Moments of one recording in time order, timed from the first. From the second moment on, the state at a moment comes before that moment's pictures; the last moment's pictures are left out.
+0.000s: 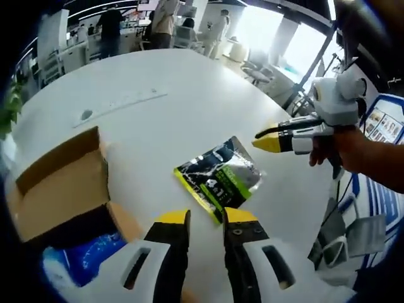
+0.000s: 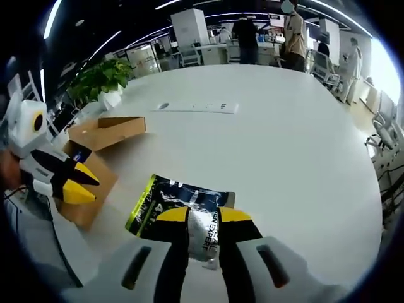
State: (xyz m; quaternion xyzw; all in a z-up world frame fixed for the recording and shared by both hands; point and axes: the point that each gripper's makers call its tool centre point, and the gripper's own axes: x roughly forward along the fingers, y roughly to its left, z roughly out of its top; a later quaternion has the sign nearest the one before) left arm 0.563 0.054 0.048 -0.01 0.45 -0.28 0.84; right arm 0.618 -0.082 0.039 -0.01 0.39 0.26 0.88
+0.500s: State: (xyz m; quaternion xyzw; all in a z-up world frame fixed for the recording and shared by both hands) left arm 0.551 0.087 0.069 -0.02 0.44 -0.28 0.86; right arm 0.602 -0.048 0.070 -0.03 0.37 0.27 0.89
